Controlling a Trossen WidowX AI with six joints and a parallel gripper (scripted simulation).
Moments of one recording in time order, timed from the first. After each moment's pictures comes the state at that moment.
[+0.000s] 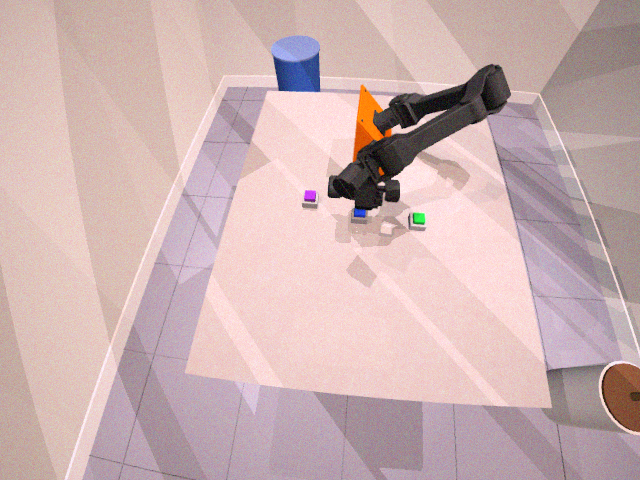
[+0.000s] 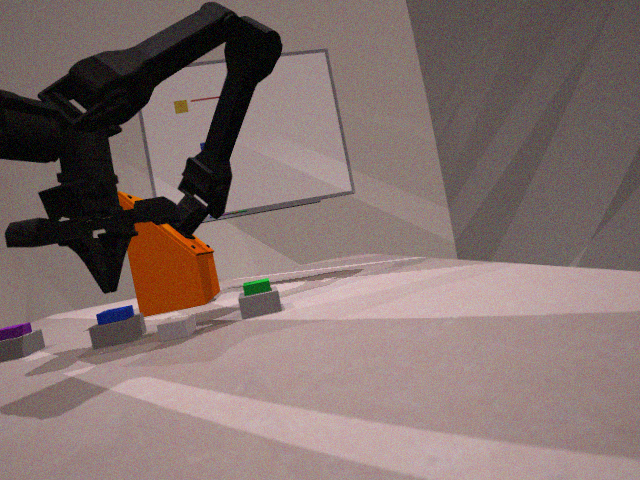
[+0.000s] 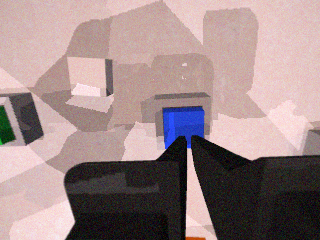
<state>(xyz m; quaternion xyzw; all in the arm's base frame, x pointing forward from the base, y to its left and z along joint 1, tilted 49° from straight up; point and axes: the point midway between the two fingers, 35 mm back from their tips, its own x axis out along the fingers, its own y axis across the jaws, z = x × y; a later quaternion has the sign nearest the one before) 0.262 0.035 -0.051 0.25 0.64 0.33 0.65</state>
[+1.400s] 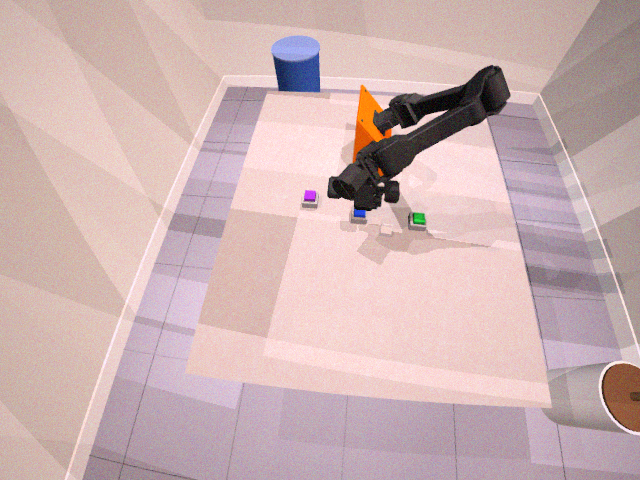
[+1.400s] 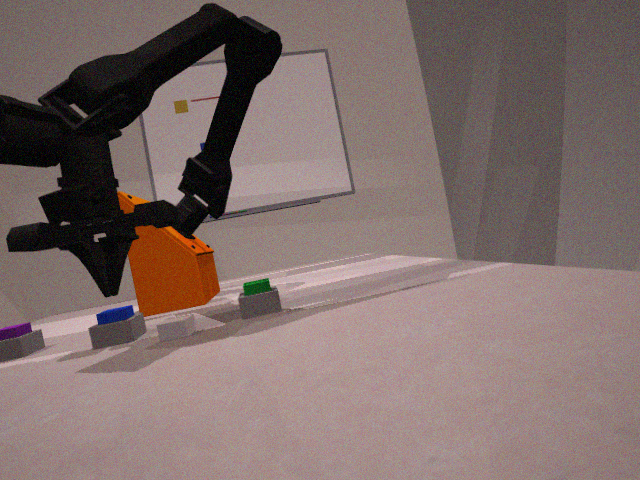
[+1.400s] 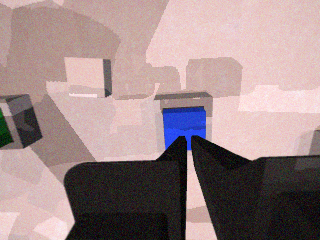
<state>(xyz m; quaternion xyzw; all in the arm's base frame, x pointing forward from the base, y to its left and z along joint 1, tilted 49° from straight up) 0.260 0.039 -0.054 0.26 0.64 0.33 0.64</state>
